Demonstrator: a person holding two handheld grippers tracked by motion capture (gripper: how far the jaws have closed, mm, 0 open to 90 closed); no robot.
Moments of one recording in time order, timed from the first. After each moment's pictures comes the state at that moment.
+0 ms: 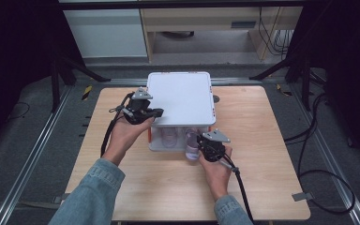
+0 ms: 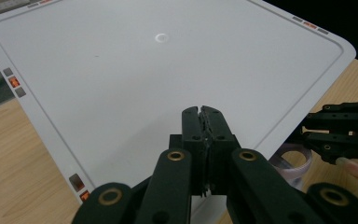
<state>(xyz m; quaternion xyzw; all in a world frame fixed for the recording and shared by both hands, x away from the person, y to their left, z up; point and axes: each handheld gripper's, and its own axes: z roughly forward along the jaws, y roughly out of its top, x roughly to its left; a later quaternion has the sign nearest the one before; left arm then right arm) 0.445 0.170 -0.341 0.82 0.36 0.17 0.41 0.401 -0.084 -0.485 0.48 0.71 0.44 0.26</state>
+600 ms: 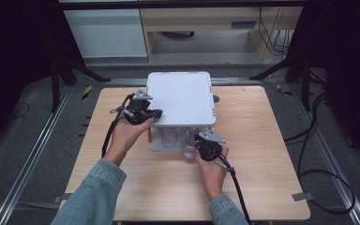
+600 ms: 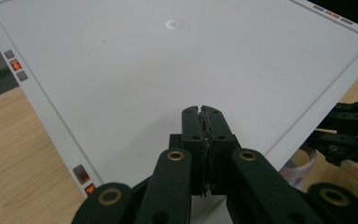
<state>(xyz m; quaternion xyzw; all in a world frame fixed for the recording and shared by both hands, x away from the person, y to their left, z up) 0.449 0.173 -0.349 0.82 0.38 0.16 0.40 0.404 -0.072 -0.487 0.48 0.70 0.43 0.29</state>
